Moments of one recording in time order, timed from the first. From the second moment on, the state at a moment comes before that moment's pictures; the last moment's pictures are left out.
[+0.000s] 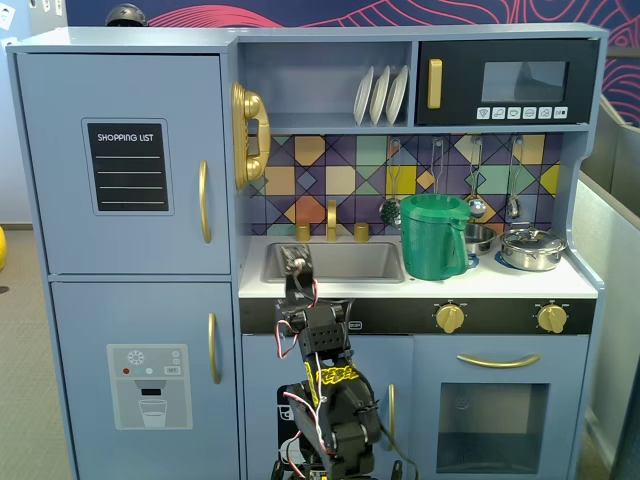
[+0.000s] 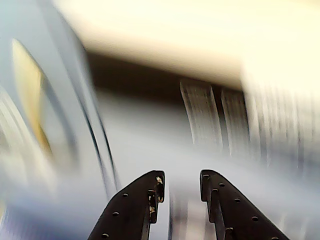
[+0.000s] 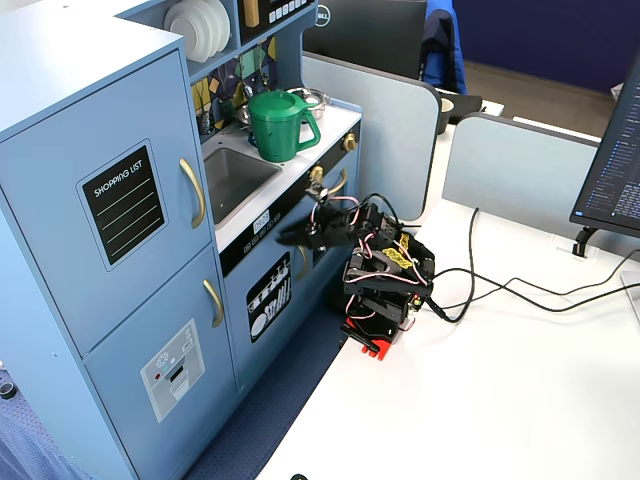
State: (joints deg) arm -21.4 181.2 143.0 54.9 -98.3
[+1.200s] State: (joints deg) arm -38.4 138.9 115.8 12.3 -101.5
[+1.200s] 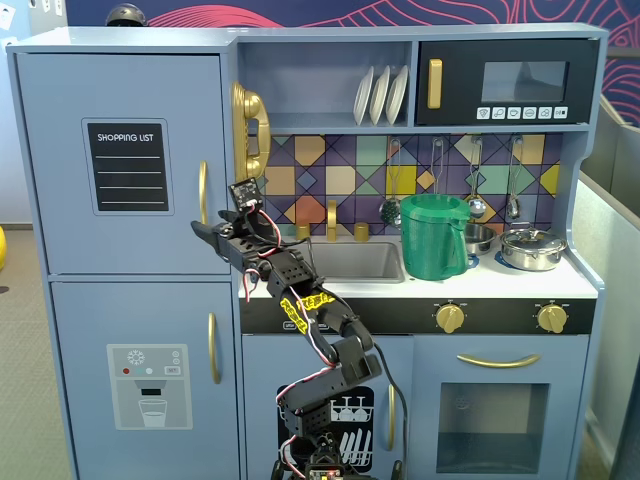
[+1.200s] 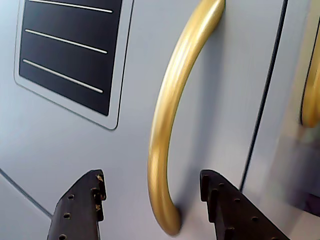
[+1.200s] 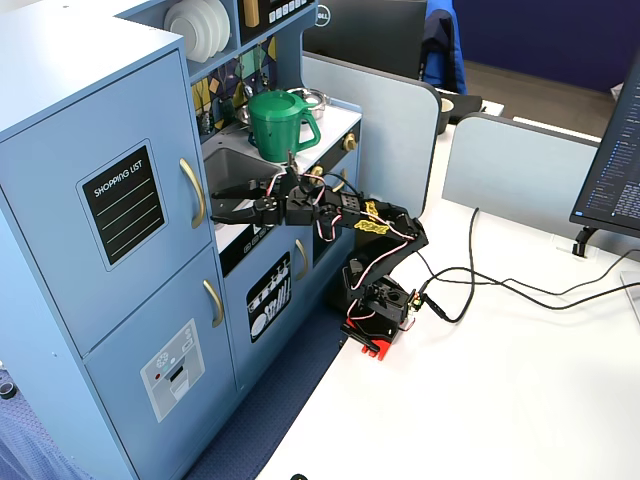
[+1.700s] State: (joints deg) arm -40.5 128.5 109.6 6.2 -102.3
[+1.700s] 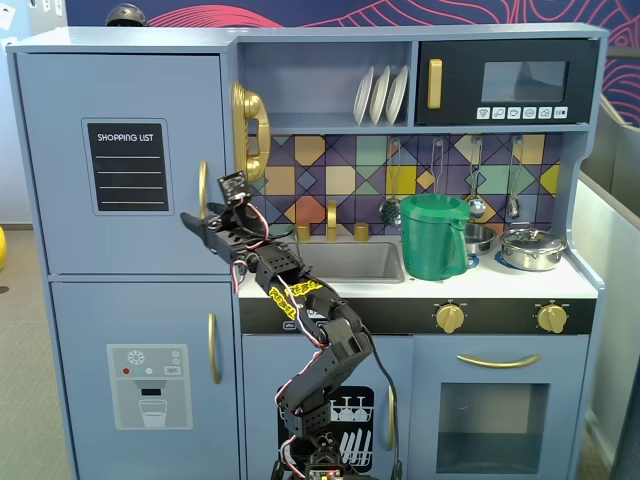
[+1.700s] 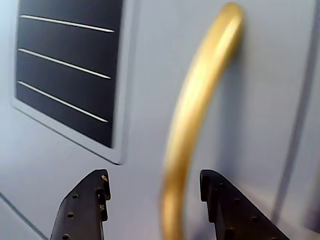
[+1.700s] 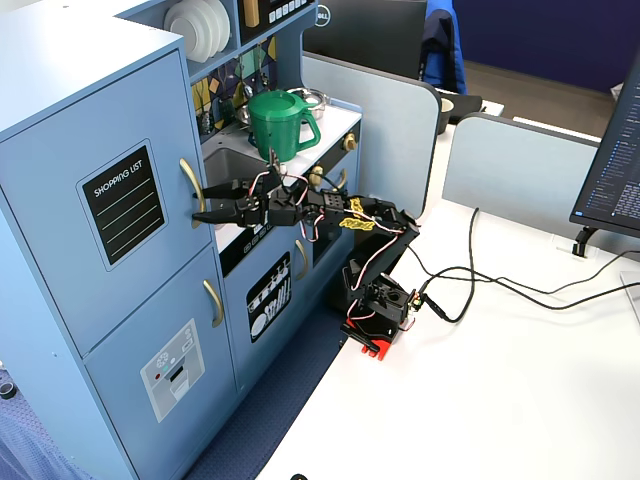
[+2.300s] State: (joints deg) arm -60.5 139.2 123.0 0.5 -120.8
